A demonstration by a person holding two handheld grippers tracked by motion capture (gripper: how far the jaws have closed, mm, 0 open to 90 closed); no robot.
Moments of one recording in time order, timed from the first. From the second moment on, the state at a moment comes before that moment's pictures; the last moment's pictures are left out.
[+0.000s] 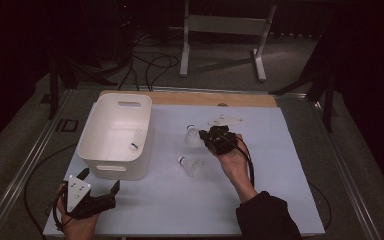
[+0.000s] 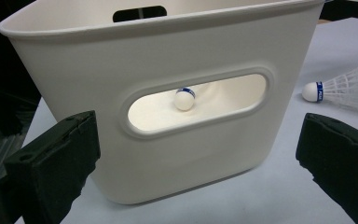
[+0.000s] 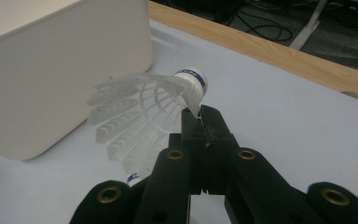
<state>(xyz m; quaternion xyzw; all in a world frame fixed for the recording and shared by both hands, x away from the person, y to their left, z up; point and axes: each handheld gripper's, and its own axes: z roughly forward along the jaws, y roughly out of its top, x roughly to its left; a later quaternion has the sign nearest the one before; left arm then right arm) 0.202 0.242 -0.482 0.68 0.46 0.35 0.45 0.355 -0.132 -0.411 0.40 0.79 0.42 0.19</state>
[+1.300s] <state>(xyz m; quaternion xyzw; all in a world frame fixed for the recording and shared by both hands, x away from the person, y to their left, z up) 0.202 0.242 -0.482 0.68 0.46 0.35 0.44 0.344 -0.112 -0.388 0.37 0.80 0.44 0.20</state>
